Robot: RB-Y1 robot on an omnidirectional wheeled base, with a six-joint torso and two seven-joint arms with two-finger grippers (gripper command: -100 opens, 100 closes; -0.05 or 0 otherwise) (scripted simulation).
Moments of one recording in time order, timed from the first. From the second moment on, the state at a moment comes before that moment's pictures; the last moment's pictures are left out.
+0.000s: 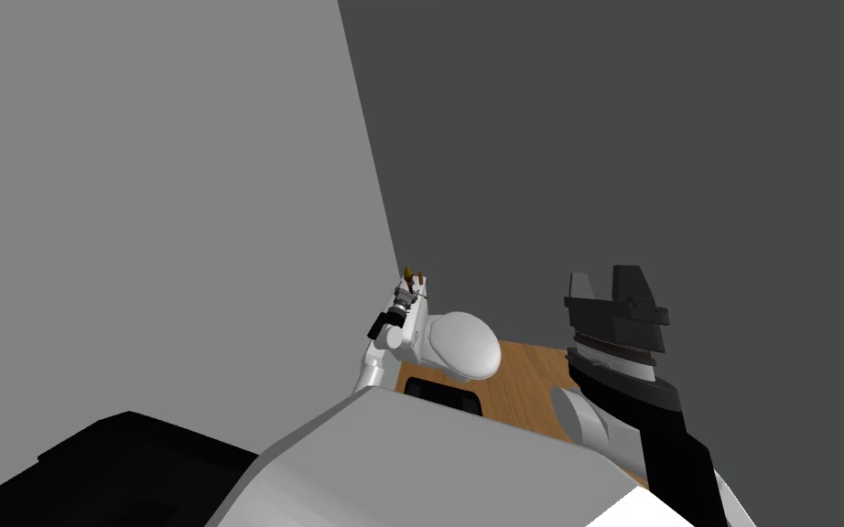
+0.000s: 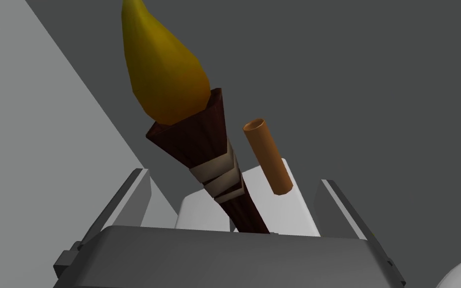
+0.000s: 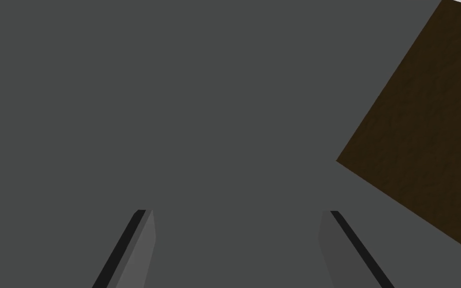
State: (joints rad) left arm 0.14 0.00 -0.05 -1.82 0.67 0.08 0.39; right arm 0.49 -0.01 -0.07 -2.39 0.01 -0.48 0.11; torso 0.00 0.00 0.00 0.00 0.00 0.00
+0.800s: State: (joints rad) left arm -0.09 0.04 0.03 -1.57 0.82 0.02 0.27; right arm 0.49 -0.01 -0.07 -2.39 0.01 -0.48 0.11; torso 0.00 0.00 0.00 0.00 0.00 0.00
